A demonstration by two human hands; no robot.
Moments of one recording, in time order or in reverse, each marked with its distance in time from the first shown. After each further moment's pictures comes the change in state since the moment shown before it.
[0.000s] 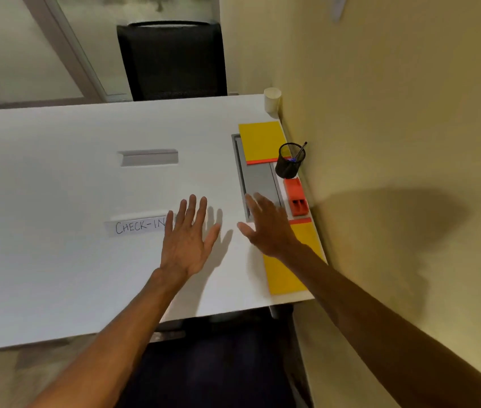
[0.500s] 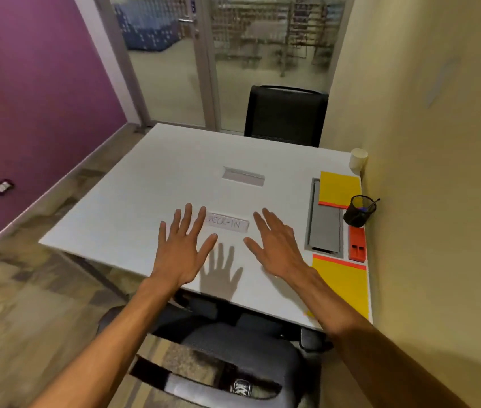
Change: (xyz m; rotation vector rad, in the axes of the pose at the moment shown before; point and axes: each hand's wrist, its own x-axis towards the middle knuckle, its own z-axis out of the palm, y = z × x) left_hand -0.180 -0.043 -0.113 0.056 0.191 -0.369; right_hand -0.067 -0.127 -0.033 0.065 -0.028 -0.370
